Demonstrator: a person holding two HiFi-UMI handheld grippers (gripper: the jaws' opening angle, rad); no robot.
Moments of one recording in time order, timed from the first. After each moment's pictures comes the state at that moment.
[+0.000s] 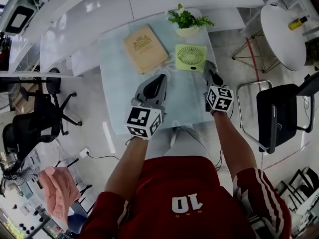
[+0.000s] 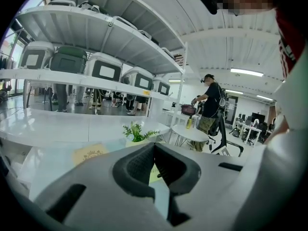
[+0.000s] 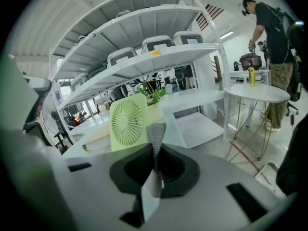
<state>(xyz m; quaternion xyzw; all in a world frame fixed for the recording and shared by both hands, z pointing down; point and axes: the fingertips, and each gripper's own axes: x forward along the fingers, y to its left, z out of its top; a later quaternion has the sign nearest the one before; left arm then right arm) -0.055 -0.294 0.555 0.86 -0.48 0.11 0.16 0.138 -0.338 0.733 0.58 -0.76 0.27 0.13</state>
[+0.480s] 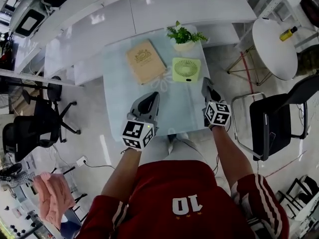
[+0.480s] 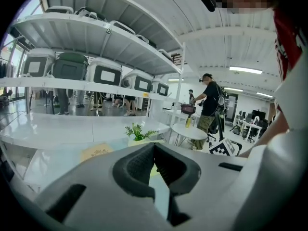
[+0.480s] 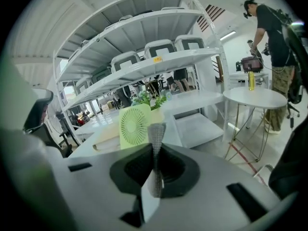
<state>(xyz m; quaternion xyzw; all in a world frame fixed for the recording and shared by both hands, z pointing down) -0.068 -0.257 0.539 0.86 -0.48 0.12 0.15 0.154 -0.306 0.702 0.56 -0.77 0.28 0.13</state>
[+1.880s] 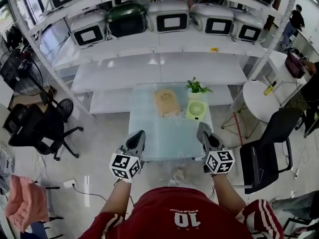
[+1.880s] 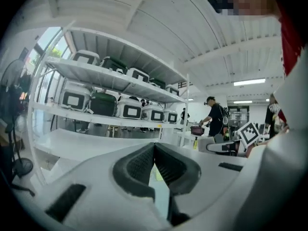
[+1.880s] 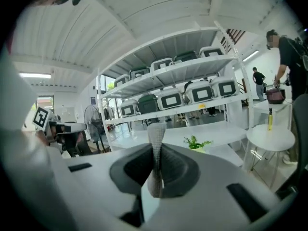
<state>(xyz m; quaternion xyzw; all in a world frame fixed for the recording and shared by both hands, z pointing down) -0.220 -0.072 0.380 0.82 -0.56 0.02 0.09 0.047 -0.125 0.425 0.48 -0.86 0.15 0.06</state>
